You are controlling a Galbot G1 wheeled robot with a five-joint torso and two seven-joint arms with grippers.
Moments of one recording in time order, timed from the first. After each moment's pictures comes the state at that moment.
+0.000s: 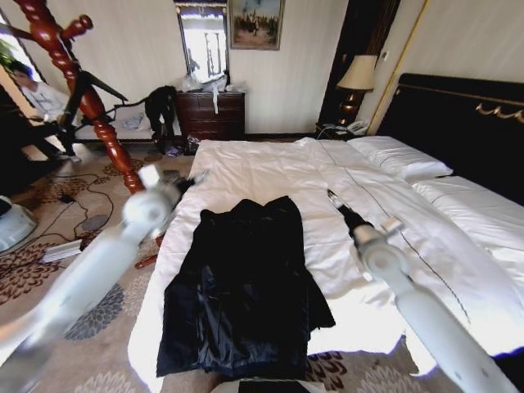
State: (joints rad) left arm 0.90 -0.67 -0.26 -2.04 -1.17 0.38 -0.56; right arm -1.27 0.91 0.54 2.14 1.41 -0.07 0.56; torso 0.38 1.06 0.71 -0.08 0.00
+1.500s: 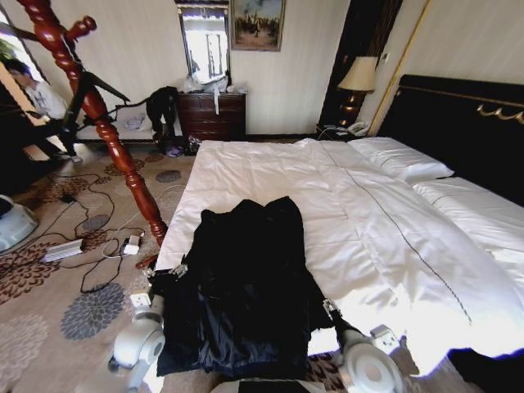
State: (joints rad) left arm 1.53 -1.06 -0.48 -2.12 -0.50 0.19 -0.43; right arm -1.76 1.40 0.47 2.31 1.21 -0.12 0.95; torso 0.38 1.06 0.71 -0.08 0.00
